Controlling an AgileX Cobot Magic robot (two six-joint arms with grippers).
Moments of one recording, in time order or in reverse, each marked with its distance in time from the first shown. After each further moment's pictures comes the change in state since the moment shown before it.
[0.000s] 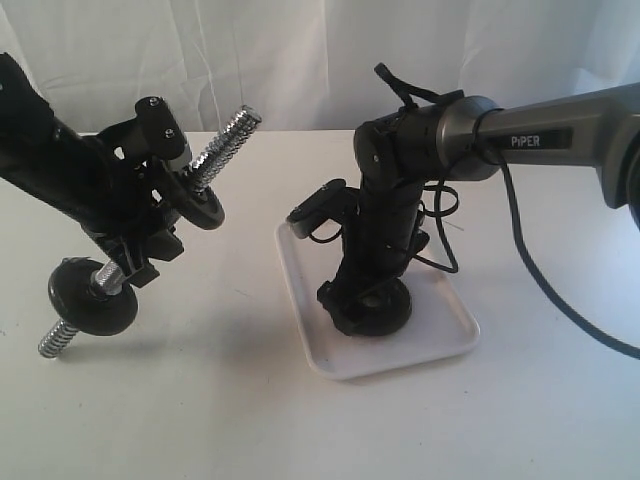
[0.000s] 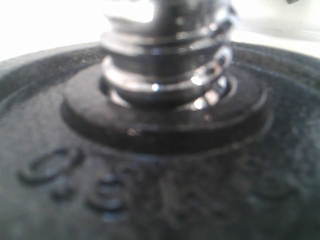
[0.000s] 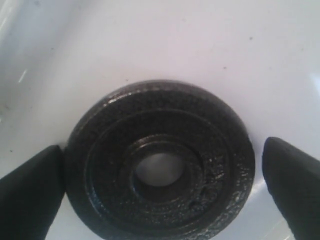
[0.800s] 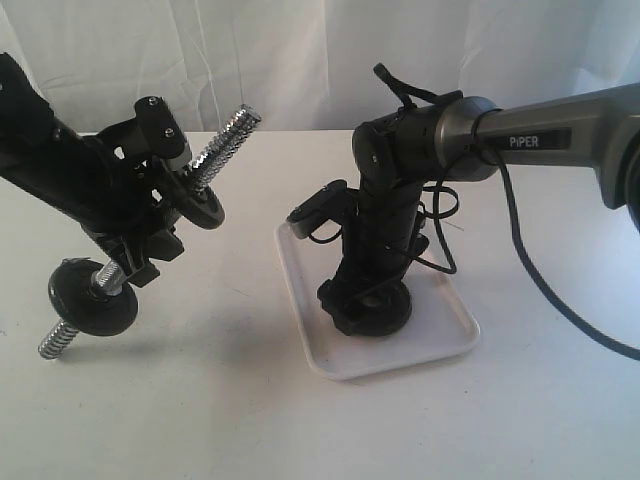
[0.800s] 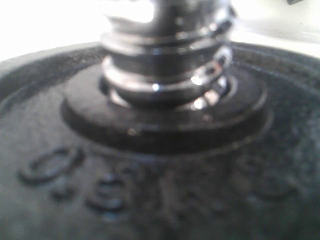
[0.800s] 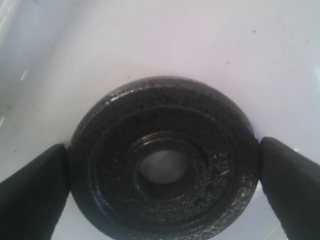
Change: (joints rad) left arm 0.000 0.000 0.000 0.000 0.002 -0.009; right arm 0.004 0.000 0.000 0.003 0.027 0.018
